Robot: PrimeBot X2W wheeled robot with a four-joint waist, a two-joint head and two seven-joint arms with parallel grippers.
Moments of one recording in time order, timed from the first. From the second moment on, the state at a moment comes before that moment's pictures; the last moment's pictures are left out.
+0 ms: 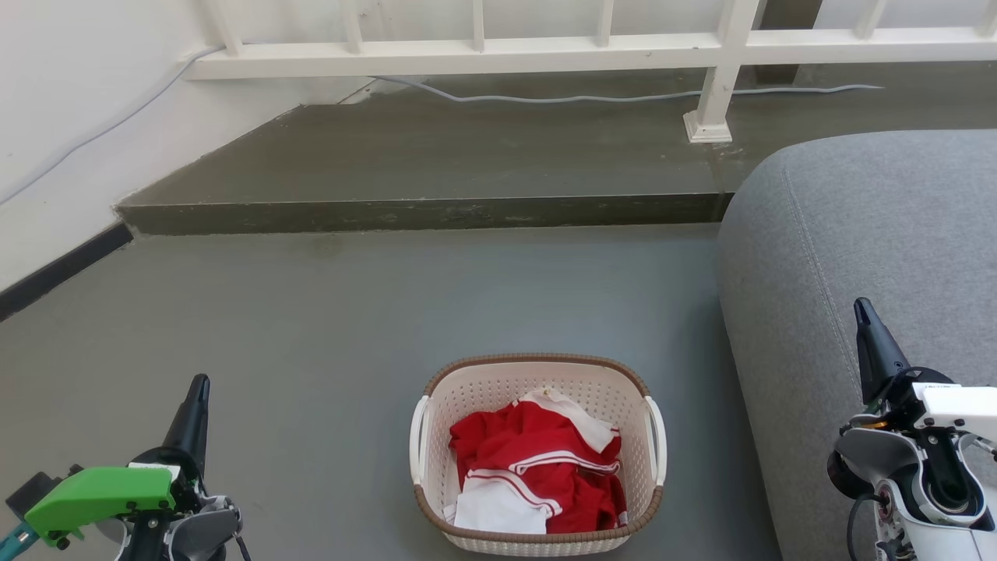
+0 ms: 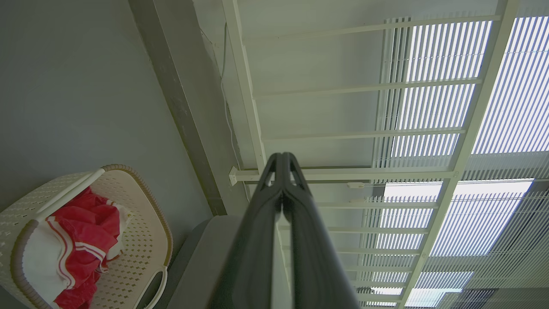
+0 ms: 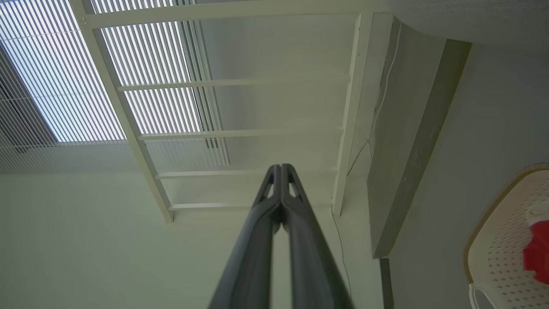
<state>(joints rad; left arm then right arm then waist) -0.07 0.04 0.09 0.28 -1.60 -0.12 0.11 -0.09 -0.04 -0.14 0.29 1.60 0.11 0.12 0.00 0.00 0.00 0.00</state>
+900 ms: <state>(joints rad) -0.07 0.04 0.09 0.28 -1.60 -0.12 0.11 -0.09 -0.04 -0.14 0.28 1.60 0.11 0.12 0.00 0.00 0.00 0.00</state>
